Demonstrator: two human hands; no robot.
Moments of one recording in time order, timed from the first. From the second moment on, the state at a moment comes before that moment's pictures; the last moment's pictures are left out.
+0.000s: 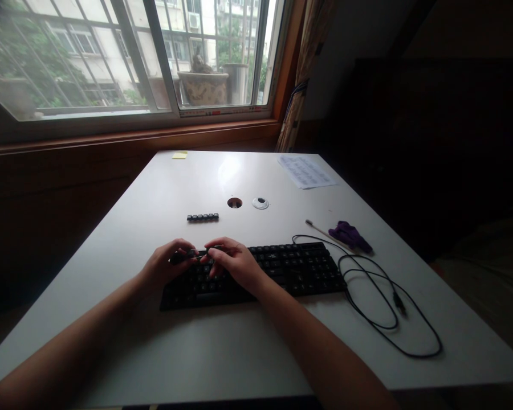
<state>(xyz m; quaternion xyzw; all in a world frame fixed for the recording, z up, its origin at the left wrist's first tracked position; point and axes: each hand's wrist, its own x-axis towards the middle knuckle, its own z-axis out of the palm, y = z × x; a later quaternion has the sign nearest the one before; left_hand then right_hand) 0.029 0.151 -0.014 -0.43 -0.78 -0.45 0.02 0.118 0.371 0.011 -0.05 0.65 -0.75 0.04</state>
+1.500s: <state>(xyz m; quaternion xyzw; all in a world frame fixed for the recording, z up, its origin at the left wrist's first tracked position) 0.024 0.146 -0.006 -0.26 -0.70 -0.66 -0.15 0.119 0.376 0.006 -0.06 0.66 -0.75 0.02</state>
